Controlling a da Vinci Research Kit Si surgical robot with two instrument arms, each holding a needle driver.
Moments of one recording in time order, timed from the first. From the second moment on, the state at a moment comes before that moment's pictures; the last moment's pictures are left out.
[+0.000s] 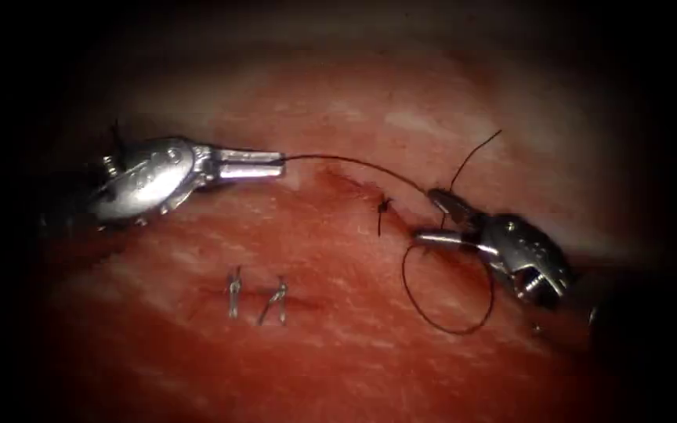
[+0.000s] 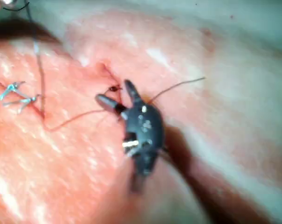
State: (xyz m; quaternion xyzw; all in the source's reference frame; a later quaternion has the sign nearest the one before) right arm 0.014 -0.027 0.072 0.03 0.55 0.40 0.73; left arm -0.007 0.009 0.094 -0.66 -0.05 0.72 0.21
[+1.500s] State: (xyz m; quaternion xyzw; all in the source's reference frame) right arm 0.009 -0.023 0.076 0.10 0.40 0.72 0.56; left arm -0.015 -0.002 0.104 -0.43 -0.04 0.89 0.12
